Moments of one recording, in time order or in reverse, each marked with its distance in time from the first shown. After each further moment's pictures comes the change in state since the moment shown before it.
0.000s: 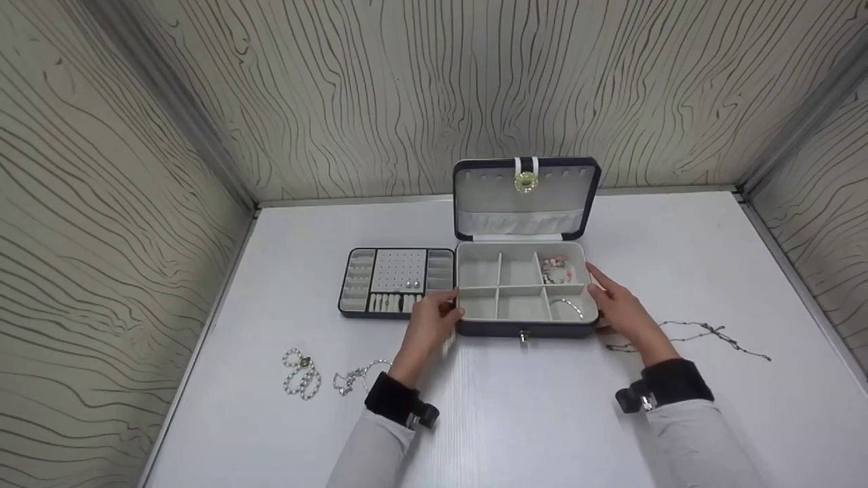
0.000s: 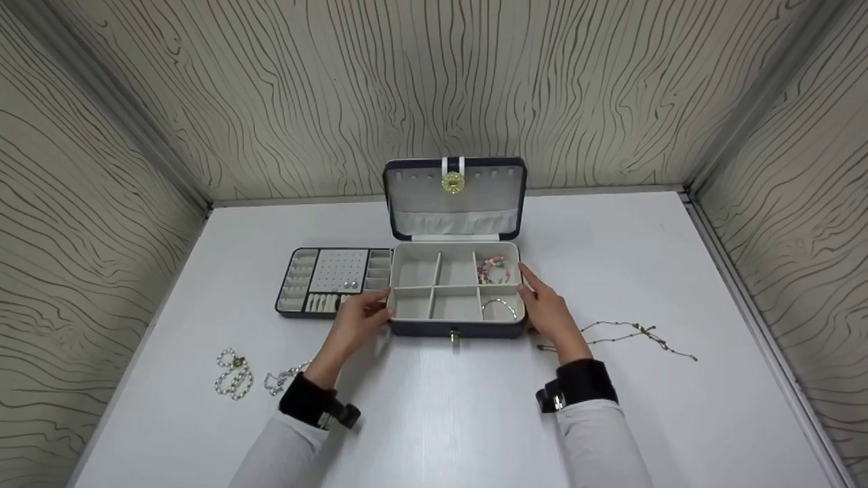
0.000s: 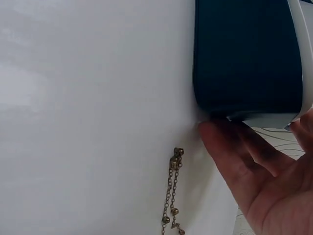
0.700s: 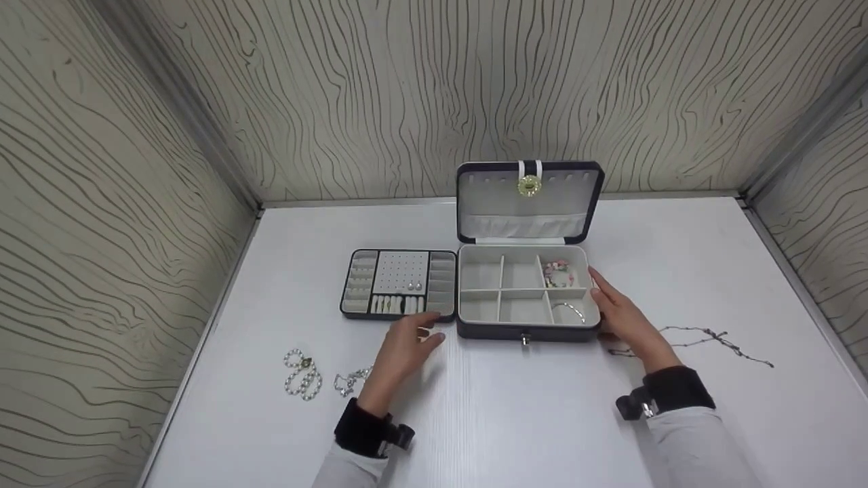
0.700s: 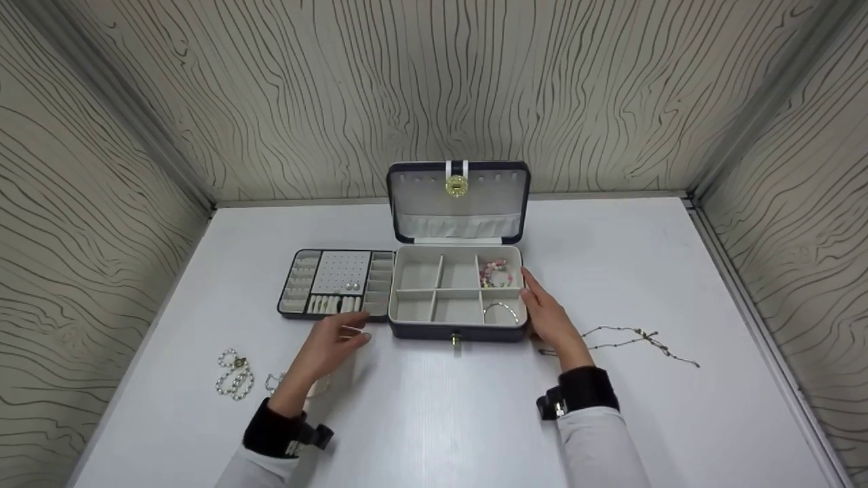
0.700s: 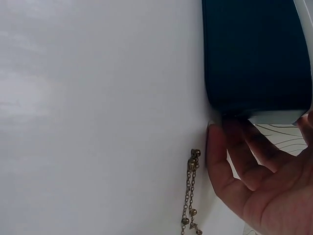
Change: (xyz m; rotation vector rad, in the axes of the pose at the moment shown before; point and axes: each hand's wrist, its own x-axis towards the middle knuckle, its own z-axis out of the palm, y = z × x) left_hand -0.041 -0.012 -0.042 0.133 -0.065 0.091; right_hand 0.001 0.003 0.002 0.028 -0.023 -0.029
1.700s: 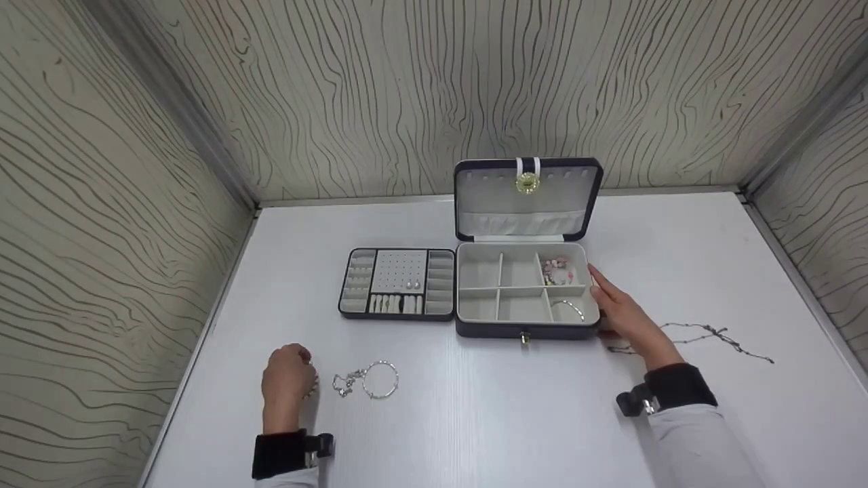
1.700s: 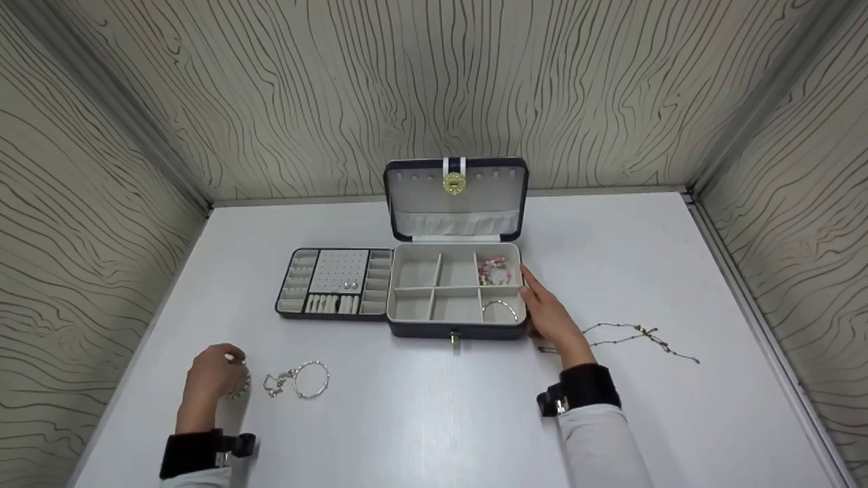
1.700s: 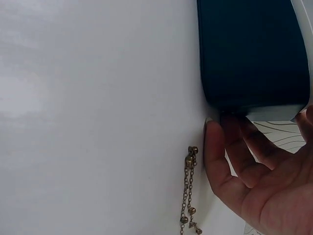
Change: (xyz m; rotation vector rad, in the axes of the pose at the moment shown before) left_hand -0.068 -0.094 -0.106 0.335 0.294 -0.527; right_hand -0.002 0.002 -0.001 0.088 -0.021 -0.004
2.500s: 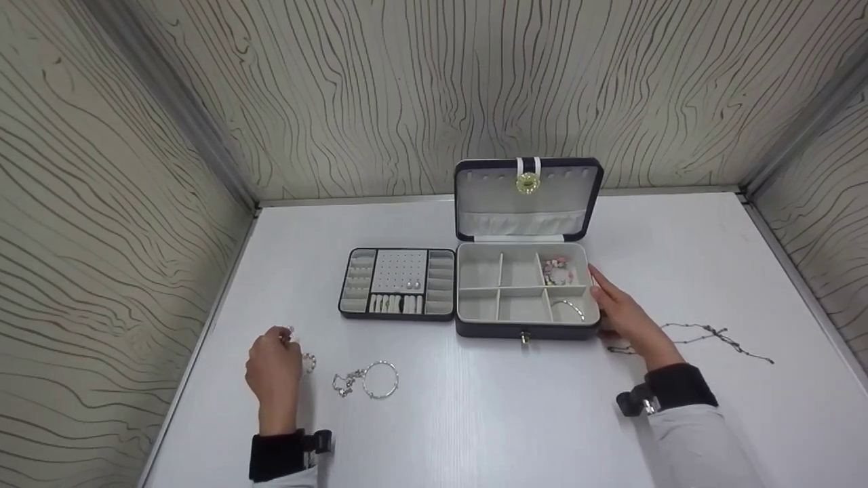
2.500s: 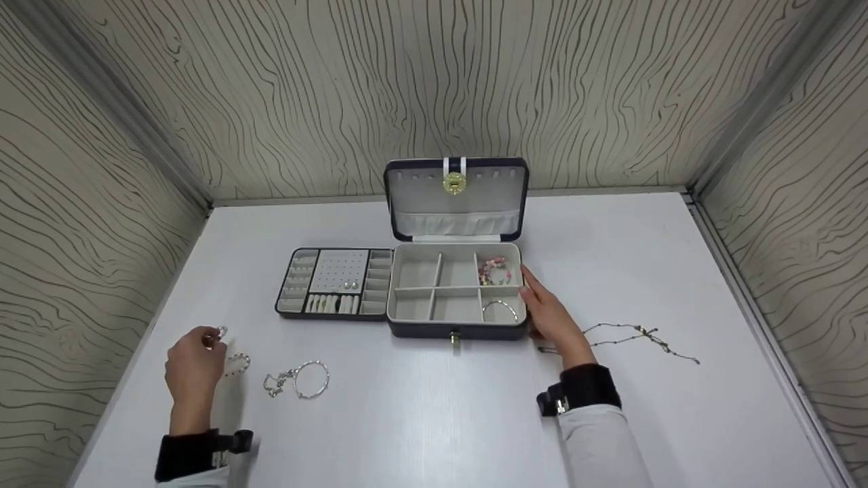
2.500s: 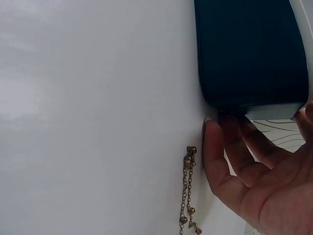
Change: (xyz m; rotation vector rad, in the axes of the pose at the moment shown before) left_hand 0.001 0.012 -0.012 -0.066 0.397 0.057; right_hand 0.001 0.000 0.000 0.007 -0.014 0.027
